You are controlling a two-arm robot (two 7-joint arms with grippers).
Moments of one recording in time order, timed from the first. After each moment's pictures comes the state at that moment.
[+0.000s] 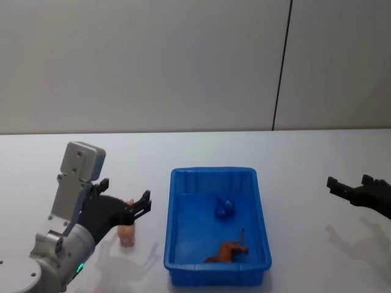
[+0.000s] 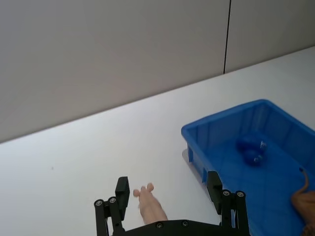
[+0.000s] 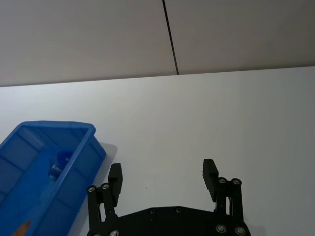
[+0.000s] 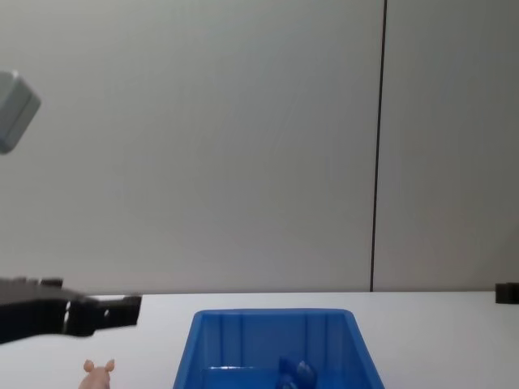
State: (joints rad) left arm -0.05 0.57 0.35 -1.81 -0.50 0.34 0.13; right arm 0.14 0.44 -0.16 -1.57 0.63 0.43 0.16
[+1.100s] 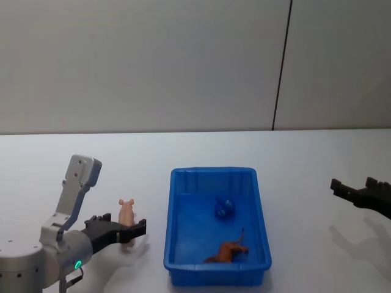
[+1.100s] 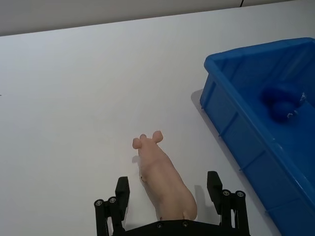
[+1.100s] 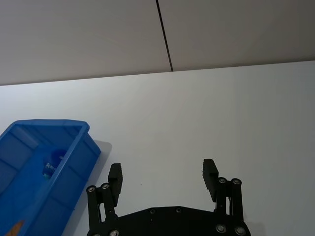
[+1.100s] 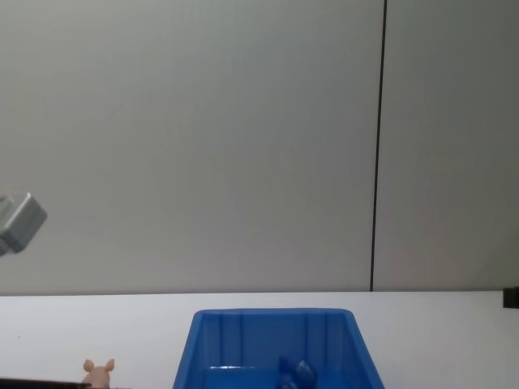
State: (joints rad) left arm -0.20 0.49 0.33 -1.49 -0.60 0.51 -0.06; right arm 0.14 0.44 -0.15 -1.57 0.64 0.44 0.15
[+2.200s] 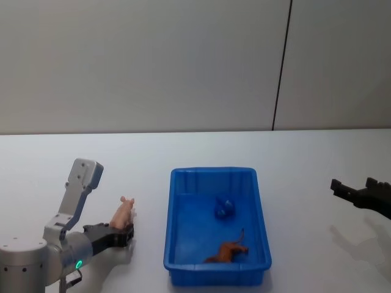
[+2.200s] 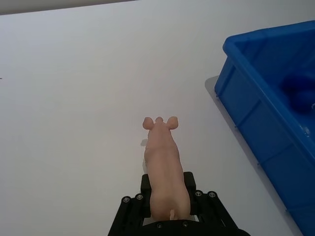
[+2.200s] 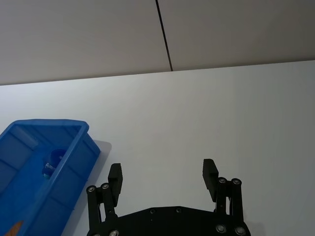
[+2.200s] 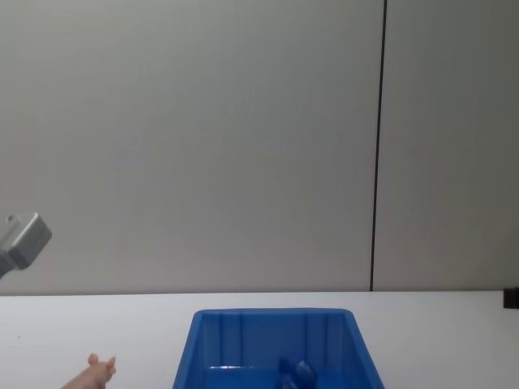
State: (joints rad) left arm -0.23 0.47 0.33 -1.44 -0.58 0.56 -0.05; right arm 0.14 0.44 -0.15 -1.57 0.64 0.44 0.14
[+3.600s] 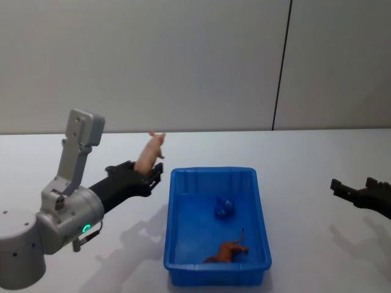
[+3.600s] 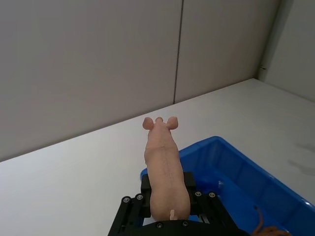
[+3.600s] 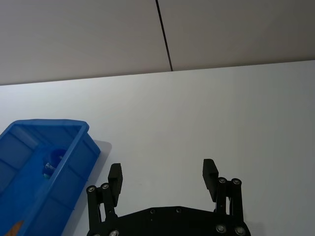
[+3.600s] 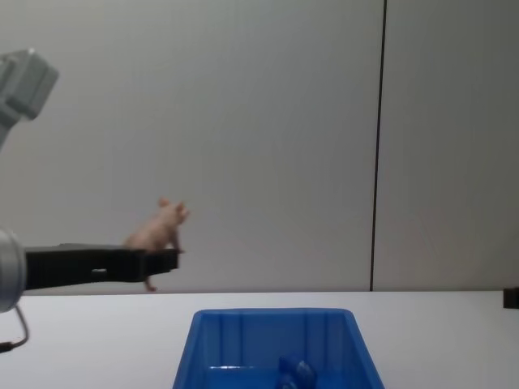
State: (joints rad) left arm -0.25 0.48 0.31 -1.58 -0.55 0.32 -0.26; right arm 0.14 0.44 -0.15 -1.57 0.64 0.44 0.14
